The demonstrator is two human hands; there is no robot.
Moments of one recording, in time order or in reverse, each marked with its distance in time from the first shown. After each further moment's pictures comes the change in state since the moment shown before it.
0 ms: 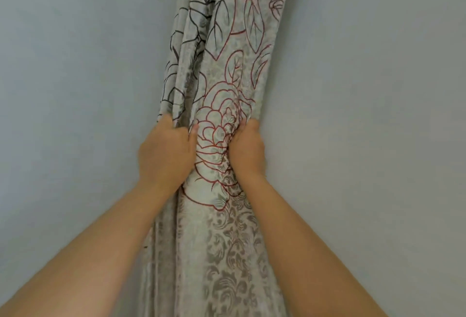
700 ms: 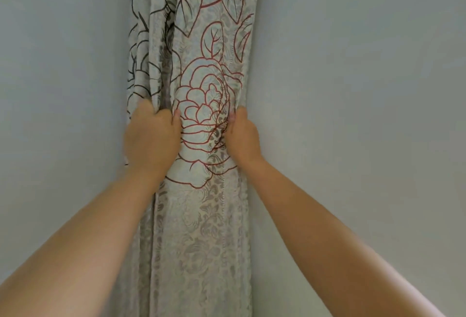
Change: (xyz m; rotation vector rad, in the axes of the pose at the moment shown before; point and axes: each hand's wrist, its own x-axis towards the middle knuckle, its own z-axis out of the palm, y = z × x) left_hand -0.023 0.015 0.000 -0.114 -0.095 -0.026; right_hand -0.039 0.010 -0.062 -0.152 -0.126 -0.049
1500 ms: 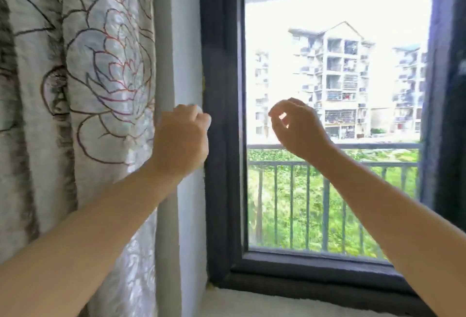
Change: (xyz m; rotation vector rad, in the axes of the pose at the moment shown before) left_hand -0.099 0.351 -0.060 -0.256 -0.330 0.435; right_hand -0.119 -0.018 -0.465 -0.727 -0.033 -0.008
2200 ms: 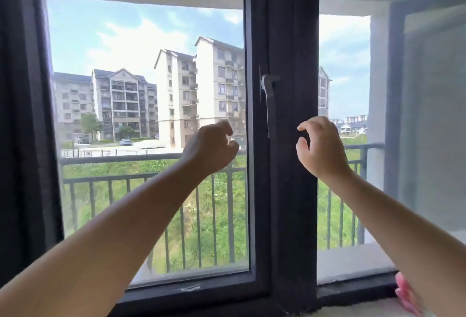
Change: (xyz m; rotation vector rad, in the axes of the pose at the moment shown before) left_hand 0.120 0.346 0.035 -0.920 -0.233 -0.023; right_hand -0.090 0.243 -0.272 -0.617 0.135 0.219
